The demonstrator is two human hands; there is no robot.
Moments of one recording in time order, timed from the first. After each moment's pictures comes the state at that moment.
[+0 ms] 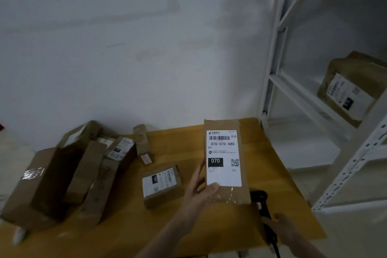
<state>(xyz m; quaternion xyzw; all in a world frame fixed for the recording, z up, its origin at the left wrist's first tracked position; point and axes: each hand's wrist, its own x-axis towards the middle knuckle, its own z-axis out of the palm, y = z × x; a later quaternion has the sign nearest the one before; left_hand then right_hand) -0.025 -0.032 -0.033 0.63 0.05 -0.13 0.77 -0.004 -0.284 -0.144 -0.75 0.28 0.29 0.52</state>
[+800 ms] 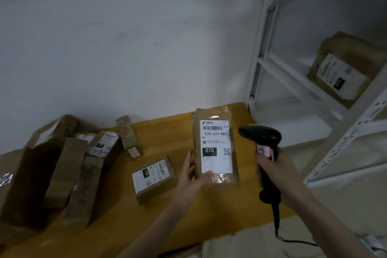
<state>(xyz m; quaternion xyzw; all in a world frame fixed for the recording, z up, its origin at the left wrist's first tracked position) 0.000 -0.011 -0.062 0.67 0.03 -0.12 0.73 -0.014 -0.222 0.028 -0.74 0.14 0.04 0.65</state>
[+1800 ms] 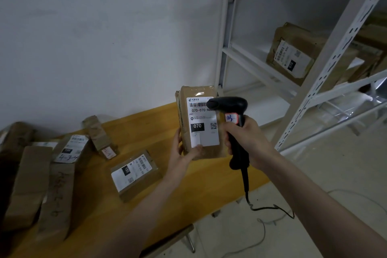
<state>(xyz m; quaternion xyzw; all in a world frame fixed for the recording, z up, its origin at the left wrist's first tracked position) 0.019 -0.021 -0.047 0.67 -0.02 -0.12 0.73 -0.023 -0.186 0.068 -0.72 0.15 0.02 0.68</state>
